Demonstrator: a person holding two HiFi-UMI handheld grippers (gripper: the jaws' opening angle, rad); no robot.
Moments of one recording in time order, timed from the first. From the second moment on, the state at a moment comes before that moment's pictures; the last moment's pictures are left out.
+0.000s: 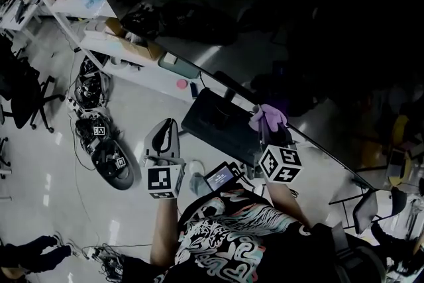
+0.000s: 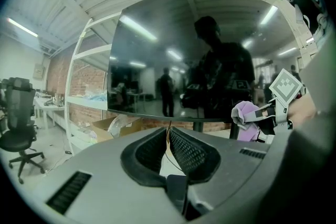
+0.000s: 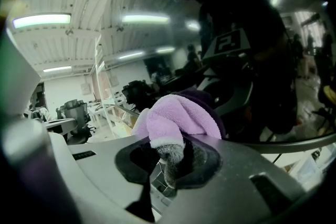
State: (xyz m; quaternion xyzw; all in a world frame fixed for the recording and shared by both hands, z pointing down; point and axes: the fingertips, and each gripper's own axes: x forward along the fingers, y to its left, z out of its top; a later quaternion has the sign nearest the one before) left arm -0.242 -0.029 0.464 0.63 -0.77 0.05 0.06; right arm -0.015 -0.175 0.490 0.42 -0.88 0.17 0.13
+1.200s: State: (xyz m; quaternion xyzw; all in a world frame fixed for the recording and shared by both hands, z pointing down) left arm -0.306 -0.060 0.468 0.64 -0.76 0.05 0.07; right arm -0.081 -0.180 0.493 0.41 -0.89 0.17 0.13
